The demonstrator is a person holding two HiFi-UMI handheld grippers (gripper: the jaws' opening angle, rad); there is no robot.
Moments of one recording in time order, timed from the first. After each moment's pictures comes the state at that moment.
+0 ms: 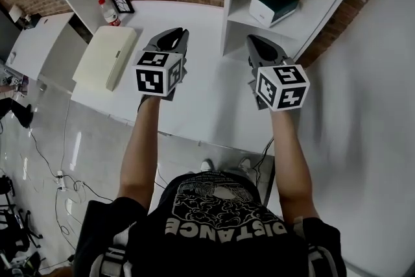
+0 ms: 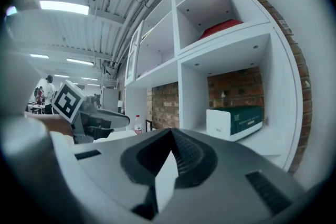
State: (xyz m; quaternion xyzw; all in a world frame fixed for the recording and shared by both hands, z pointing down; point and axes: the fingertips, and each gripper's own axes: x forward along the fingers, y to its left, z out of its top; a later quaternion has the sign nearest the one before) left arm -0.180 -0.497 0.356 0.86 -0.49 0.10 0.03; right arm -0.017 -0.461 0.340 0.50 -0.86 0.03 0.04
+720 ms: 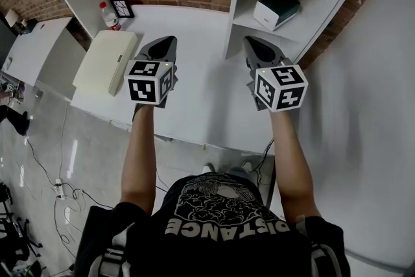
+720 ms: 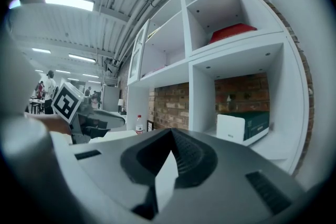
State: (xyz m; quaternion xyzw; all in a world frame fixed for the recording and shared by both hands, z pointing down) left arm -0.231 -0.488 0.358 0.86 -0.50 0.10 0.03; right arm -0.047 -0.457 0.331 0.51 -0.86 0.01 0.05
